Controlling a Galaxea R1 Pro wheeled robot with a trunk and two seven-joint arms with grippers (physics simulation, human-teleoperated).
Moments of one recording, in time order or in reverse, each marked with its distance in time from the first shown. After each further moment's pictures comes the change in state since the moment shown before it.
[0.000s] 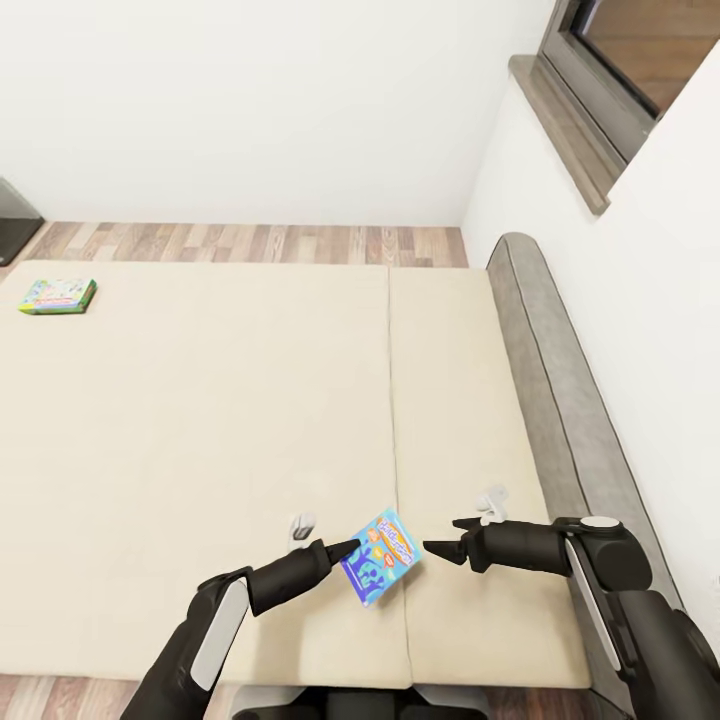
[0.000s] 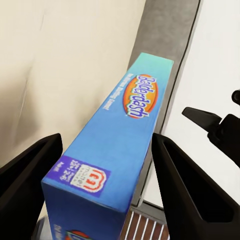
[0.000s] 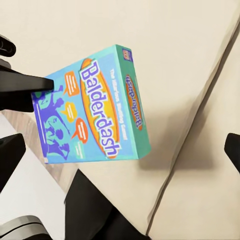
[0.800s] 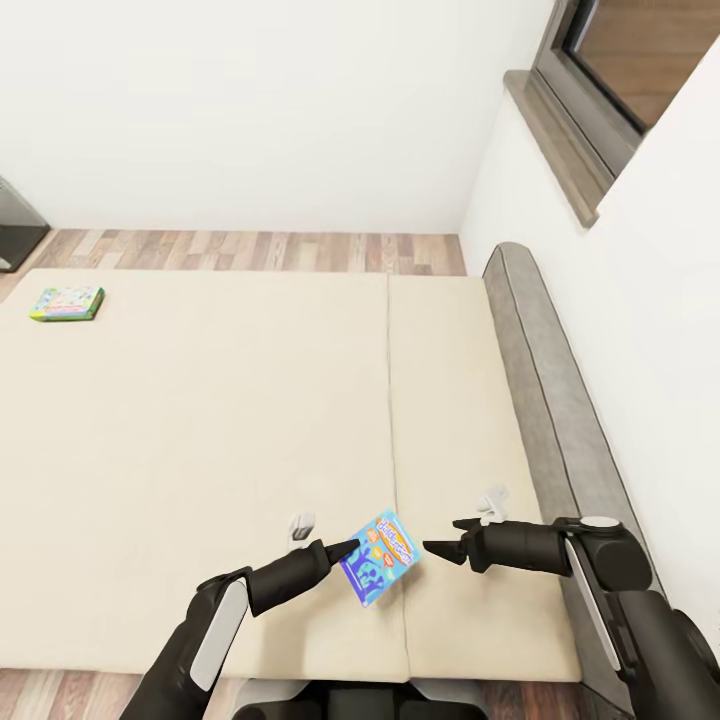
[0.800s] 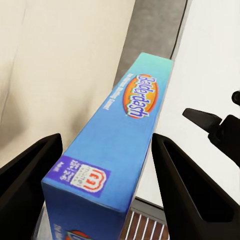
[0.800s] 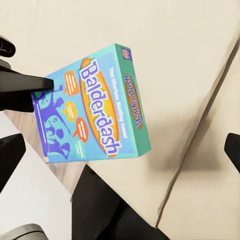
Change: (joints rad) left arm 0.001 0.001 0.001 0.000 0.000 -0.003 0.000; right arm 0.000 0.002 -0.001 0.000 0.000 0.009 -0.002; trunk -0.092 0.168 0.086
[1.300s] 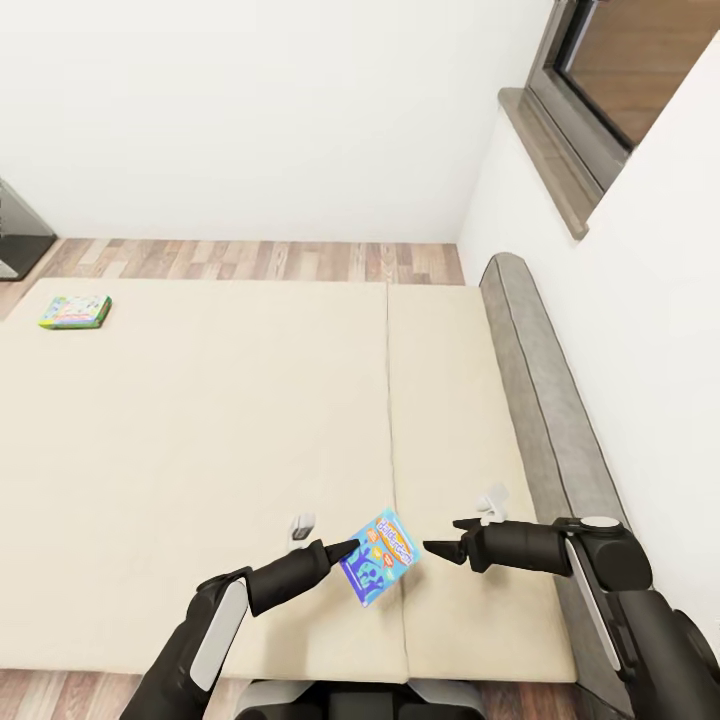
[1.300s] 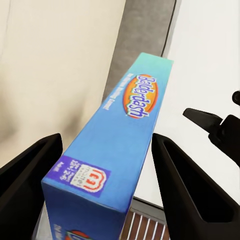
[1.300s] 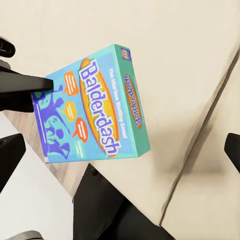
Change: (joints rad) left arm 0.000 0.000 0.000 0.000 -0.001 0.000 0.000; right arm 0.000 0.000 -0.001 0.000 0.000 0.000 0.000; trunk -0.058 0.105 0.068
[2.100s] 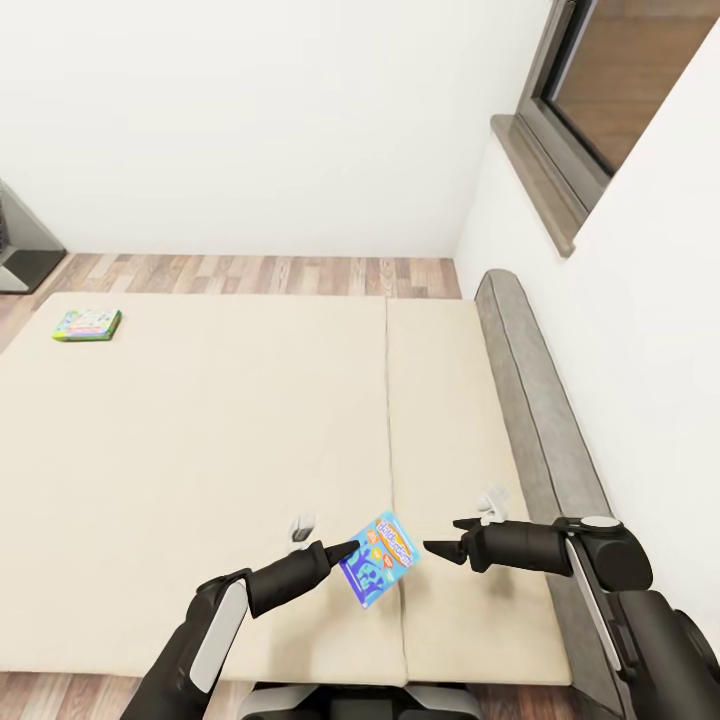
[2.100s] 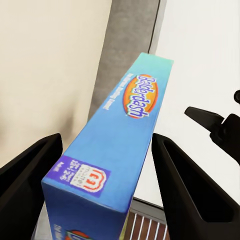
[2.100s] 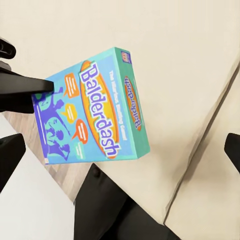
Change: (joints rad) left arm 0.004 0.000 0.000 0.000 0.000 0.000 0.001; right arm 0.000 -0.001 0.001 -0.001 0.000 -0.002 0.001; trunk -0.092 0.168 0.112
